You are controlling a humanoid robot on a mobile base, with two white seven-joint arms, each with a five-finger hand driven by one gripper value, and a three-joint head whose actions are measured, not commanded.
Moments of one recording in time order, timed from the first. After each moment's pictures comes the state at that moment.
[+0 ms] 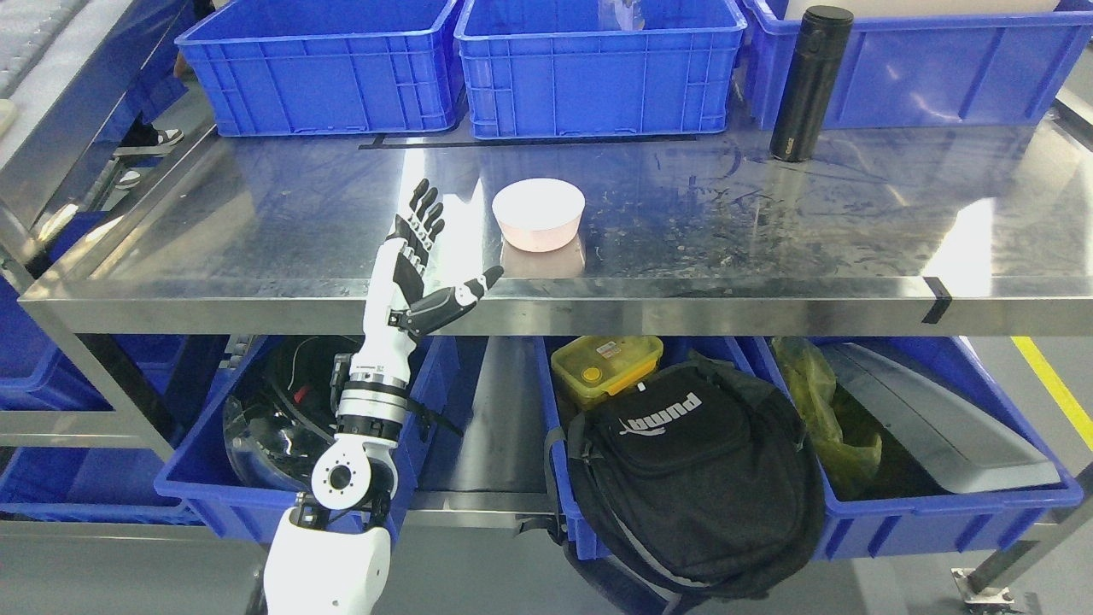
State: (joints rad) left arm -0.14 0.00 -0.07 -1.60 0.12 -0.19 -0.02; right arm 0.00 0.00 0.05 0.00 0.05 -0.08 -0.03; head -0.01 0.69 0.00
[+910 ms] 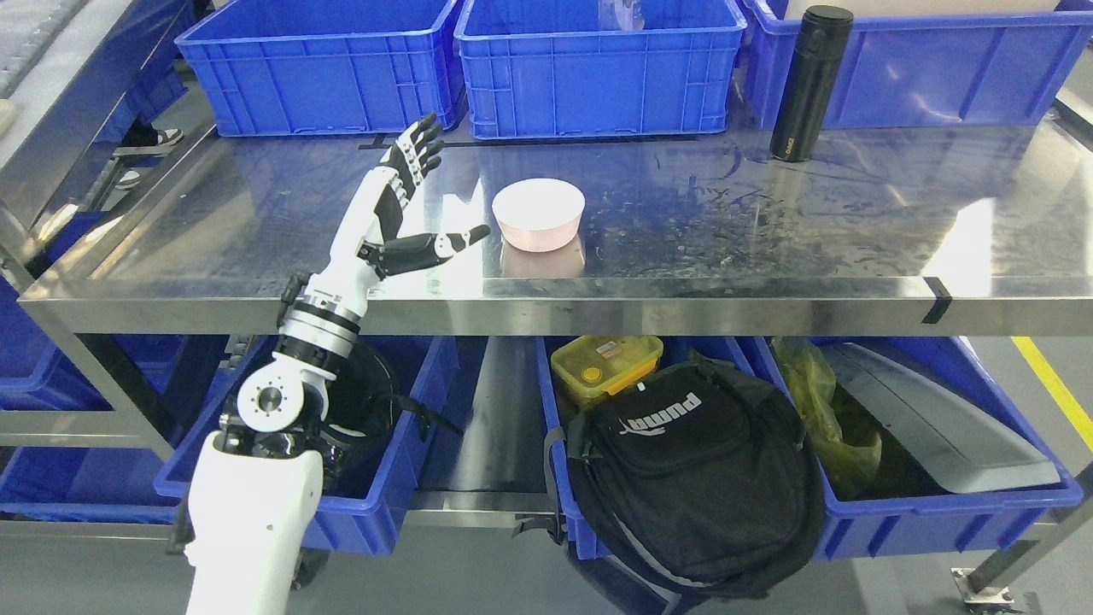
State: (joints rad) left arm -0.34 0.19 -0.04 -1.59 0.09 -0.11 -0.32; right arm 0.00 0.00 0.05 0.00 0.05 -0.08 -0.03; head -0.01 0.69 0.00
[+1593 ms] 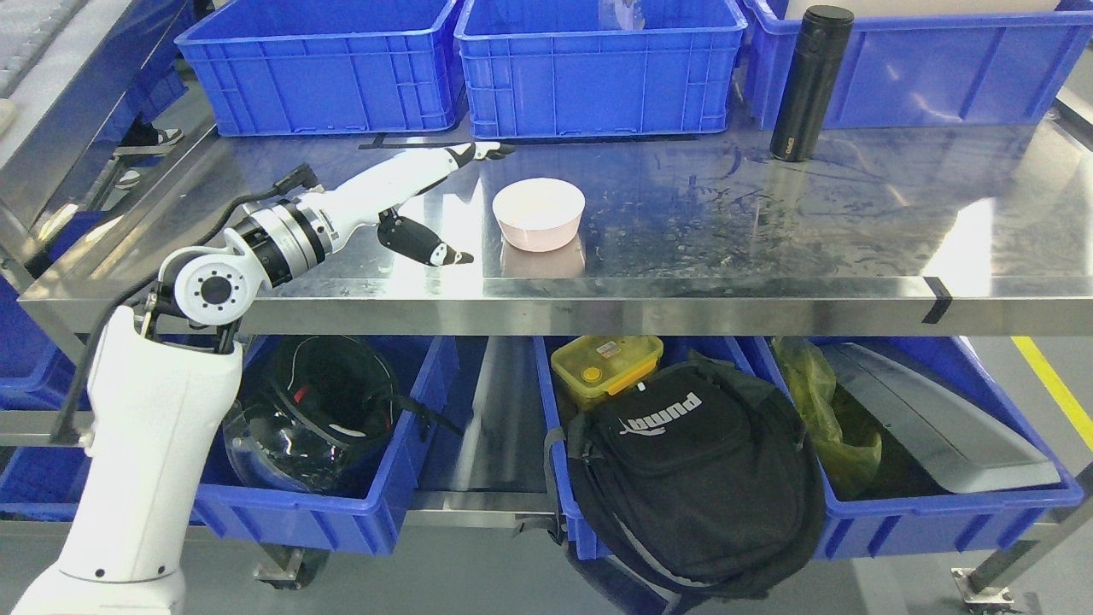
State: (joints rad) left arm -0.60 0.42 -0.18 -1.59 -0.41 -0.14 -0.80; right arm 0.00 0.00 0.05 0.00 0.05 -0.08 -0.03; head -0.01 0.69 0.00
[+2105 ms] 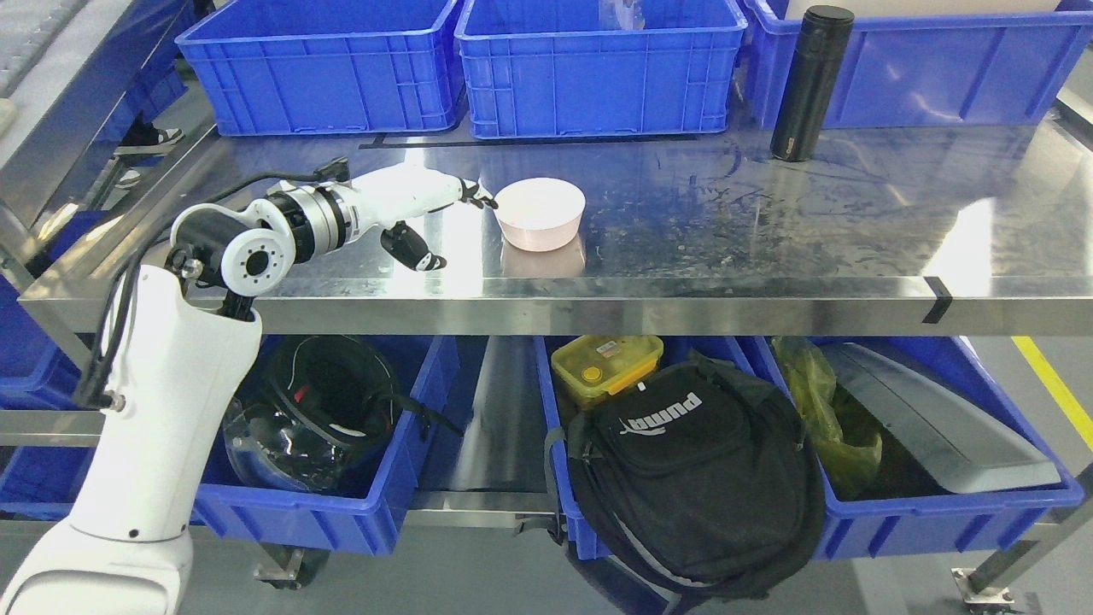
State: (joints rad) left arm -0.71 0.39 -0.28 -1.51 -0.76 -0.16 -0.92; right arm 0.00 0.00 0.05 0.00 0.05 -0.08 -0.03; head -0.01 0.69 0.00
